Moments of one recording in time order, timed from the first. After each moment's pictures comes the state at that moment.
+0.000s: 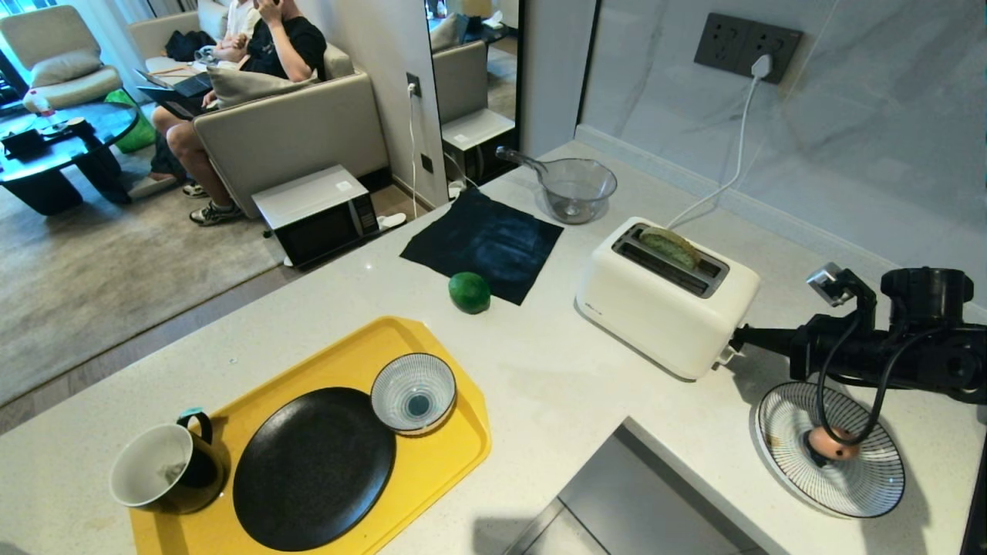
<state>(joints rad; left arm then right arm) 0.00 0.00 0.00 -0.04 -0.02 0.02 -0.24 2.03 -0.97 -0.48 0.83 -0.38</state>
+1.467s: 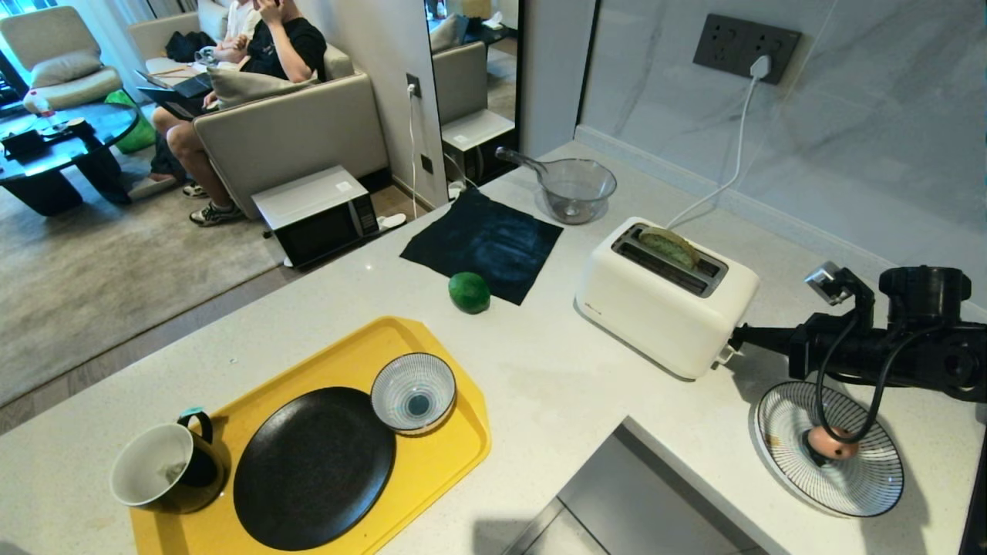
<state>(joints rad) 0.00 0.00 0.00 -0.04 -0.02 0.02 -0.24 2.03 -0.99 -0.48 0.83 -0.38</state>
